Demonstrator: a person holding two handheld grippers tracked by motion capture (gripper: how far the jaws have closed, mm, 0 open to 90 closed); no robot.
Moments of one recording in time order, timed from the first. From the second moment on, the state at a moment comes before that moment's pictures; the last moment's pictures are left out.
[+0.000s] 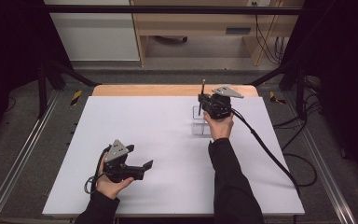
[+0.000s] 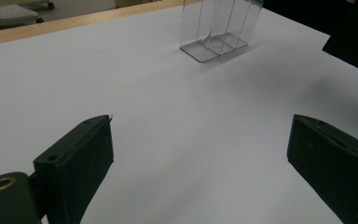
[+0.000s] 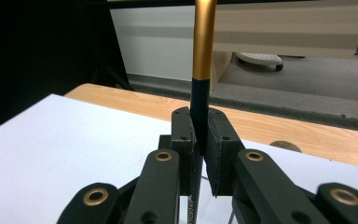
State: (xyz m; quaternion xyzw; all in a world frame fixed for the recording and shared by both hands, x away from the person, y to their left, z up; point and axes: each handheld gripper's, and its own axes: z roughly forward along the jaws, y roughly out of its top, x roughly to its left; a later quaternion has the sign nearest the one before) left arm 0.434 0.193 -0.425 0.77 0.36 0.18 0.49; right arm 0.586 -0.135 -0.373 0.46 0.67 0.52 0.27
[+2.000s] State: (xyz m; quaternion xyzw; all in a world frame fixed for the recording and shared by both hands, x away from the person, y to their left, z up) left arm 0.434 0.191 -0.425 0.78 0.36 0.18 0.48; right arm 0.573 -0.131 -0.410 0.47 0.69 0.49 0.25
